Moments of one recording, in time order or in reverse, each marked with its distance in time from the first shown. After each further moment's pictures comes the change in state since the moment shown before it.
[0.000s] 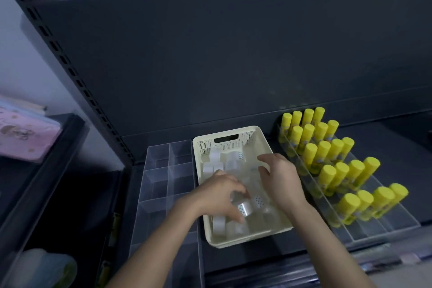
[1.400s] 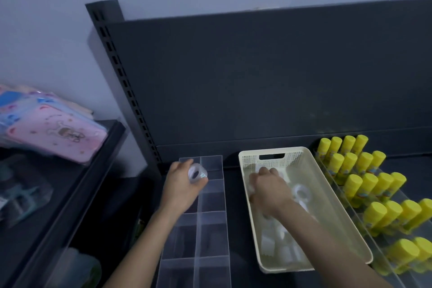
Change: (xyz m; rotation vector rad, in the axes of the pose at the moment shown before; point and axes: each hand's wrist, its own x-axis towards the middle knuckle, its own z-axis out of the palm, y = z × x) left_hand -0.054 -0.105 -0.033 -0.340 0.867 -0.477; right_hand 0.045 -0.052 0.067 -0.488 -0.422 -0.233
